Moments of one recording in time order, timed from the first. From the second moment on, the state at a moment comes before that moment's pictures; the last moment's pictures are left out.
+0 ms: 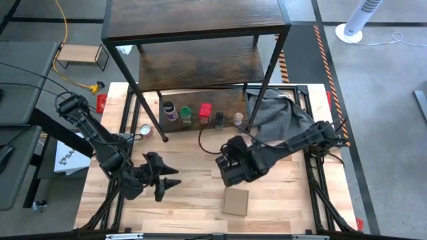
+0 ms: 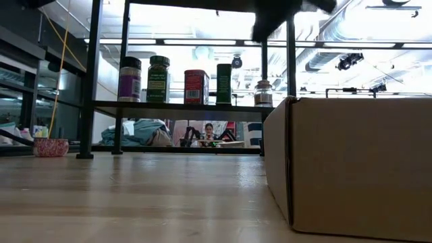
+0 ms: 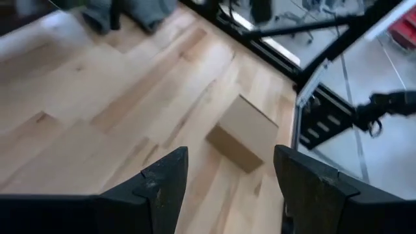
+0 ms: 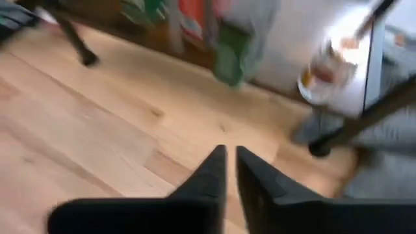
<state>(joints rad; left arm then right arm) -0.82 1.21 0.91 -0.39 -0.80 -1.09 0.39 1.94 1.78 -1.29 0.80 1.37</state>
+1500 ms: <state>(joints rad) -0.71 1.35 0.89 0.19 -0.71 -0.85 0.05 1.58 1.45 -0.49 0.19 0.37</state>
